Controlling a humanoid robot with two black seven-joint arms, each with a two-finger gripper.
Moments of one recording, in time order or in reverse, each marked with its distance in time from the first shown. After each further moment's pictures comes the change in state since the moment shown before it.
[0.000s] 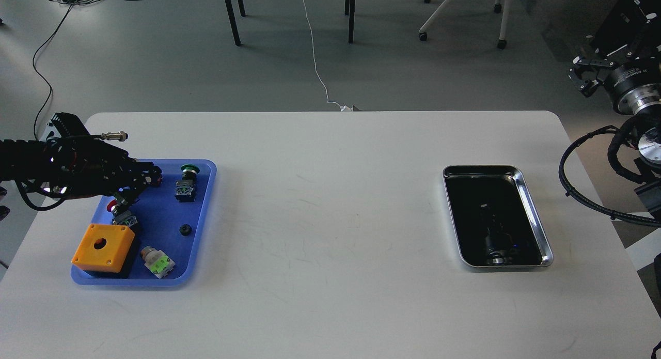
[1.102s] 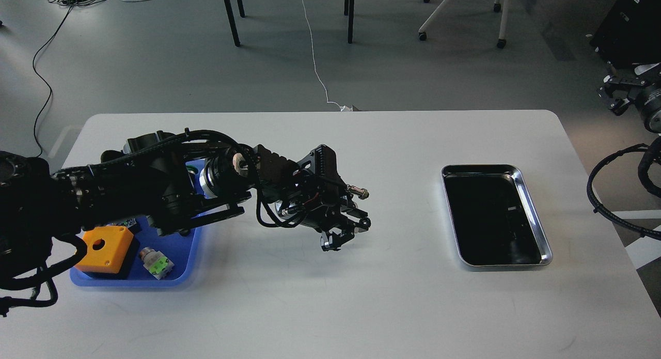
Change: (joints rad) left arm -0.140 -0.749 0.024 0.027 0.124 -0.187 0.000; right arm -0.083 -0.090 -0.011 0.001 0.002 0.000 0.002
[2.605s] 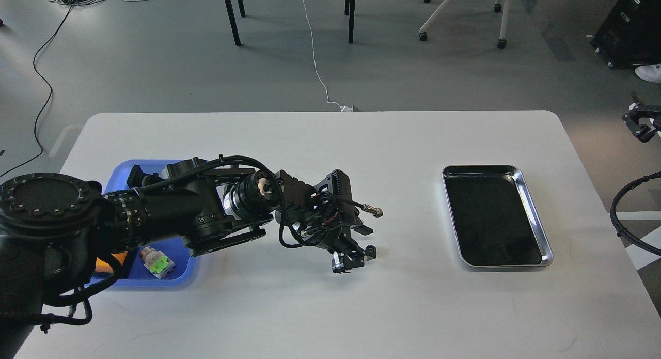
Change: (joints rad) left arm 0.065 -0.133 0.058 0.138 -0.108 0.008 0.000; right arm -0.058 -0.053 -0.001 -0.001 0.004 0.000 0.000
